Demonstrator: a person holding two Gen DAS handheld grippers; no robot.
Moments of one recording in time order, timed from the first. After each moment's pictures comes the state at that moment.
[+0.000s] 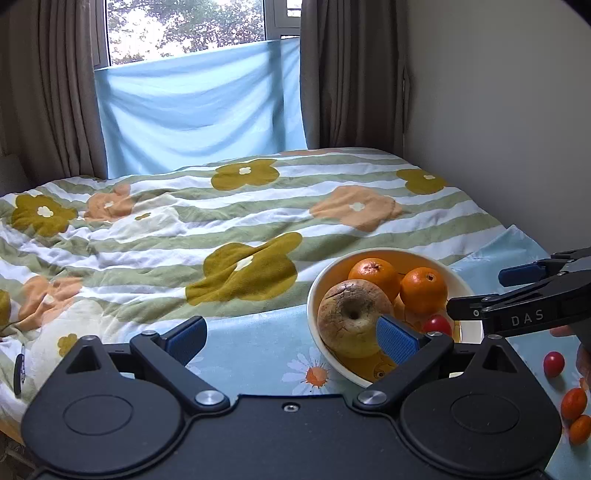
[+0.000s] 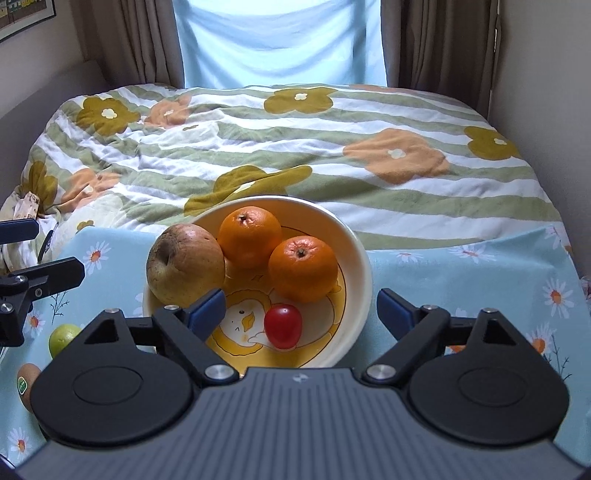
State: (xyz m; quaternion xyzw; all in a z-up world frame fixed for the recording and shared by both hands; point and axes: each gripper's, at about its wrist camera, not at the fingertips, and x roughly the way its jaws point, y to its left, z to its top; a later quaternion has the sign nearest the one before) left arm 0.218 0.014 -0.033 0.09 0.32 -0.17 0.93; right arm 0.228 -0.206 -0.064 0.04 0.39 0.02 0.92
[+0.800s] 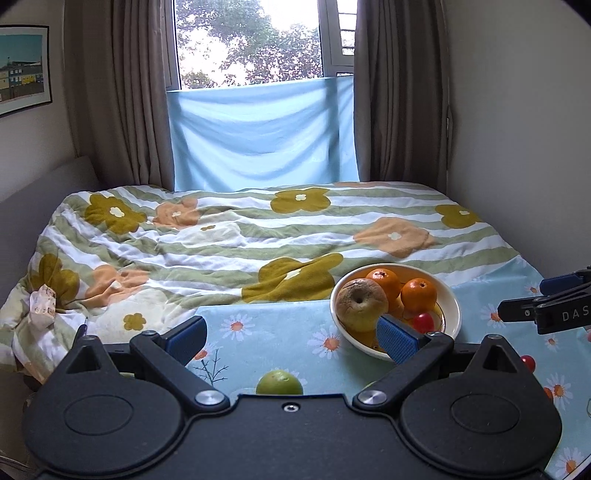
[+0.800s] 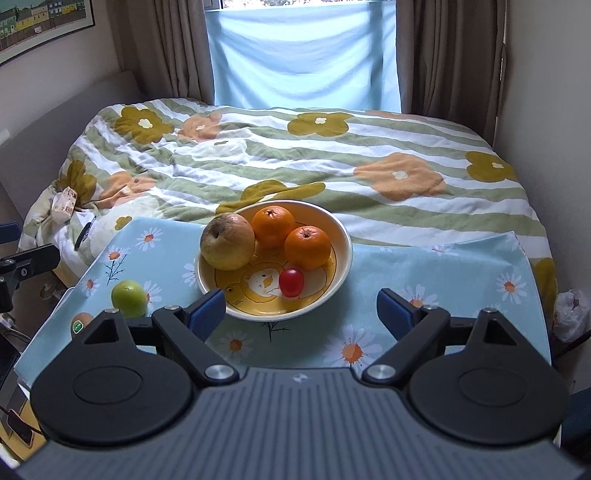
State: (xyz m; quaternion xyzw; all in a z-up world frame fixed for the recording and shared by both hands) left arm 0.093 0.032 0.024 0.07 0.28 -0.07 0.96; right arm 0.118 -0.226 -0.002 0.03 0.36 0.06 0.93
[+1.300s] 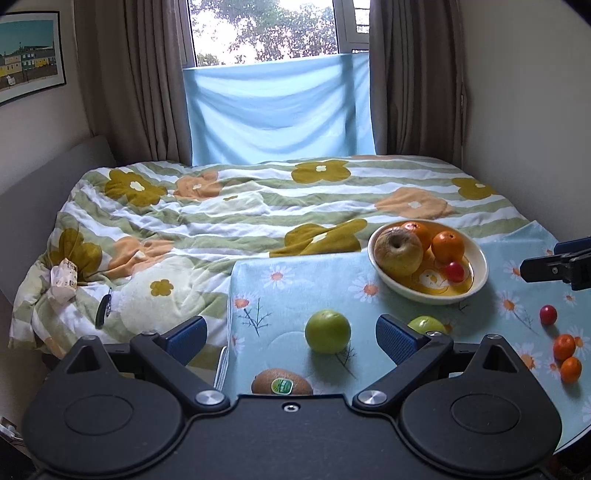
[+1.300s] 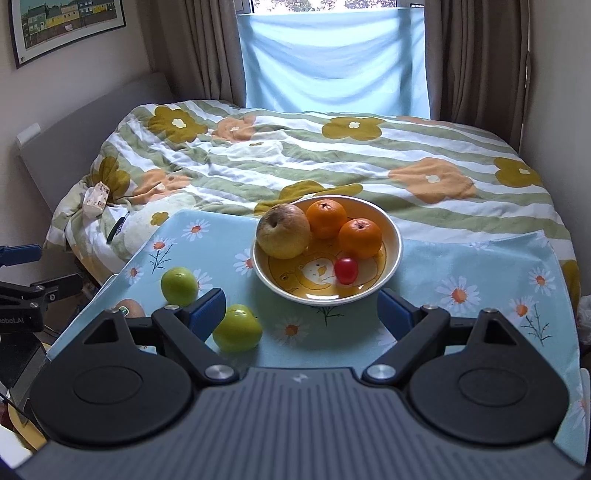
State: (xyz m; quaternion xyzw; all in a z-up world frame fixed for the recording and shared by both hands) left arm 0.071 0.084 -0.007 0.08 0.32 -0.05 0.94; right arm 0.089 -0.184 -0.002 0.03 0.35 0.11 0.93
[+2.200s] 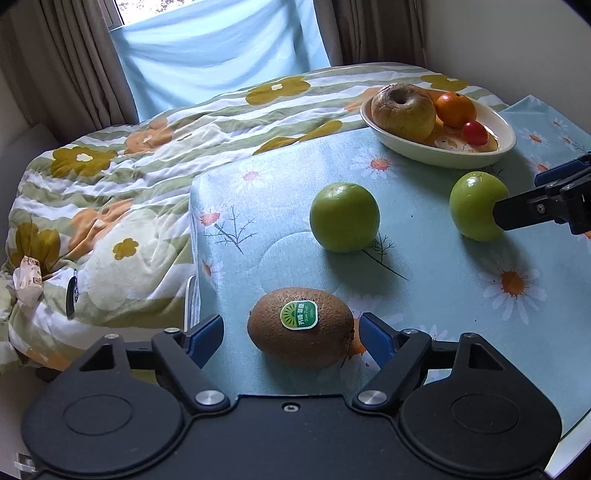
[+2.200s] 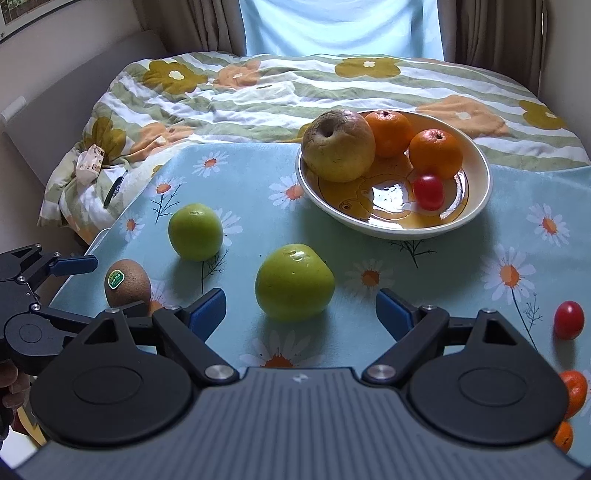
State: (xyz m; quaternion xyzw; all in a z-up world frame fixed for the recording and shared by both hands) left arm 0.119 0.101 -0.115 0.18 0.40 -0.11 0.89; right arm 0.126 -0.107 -0.092 0.05 0.42 0.10 0.90
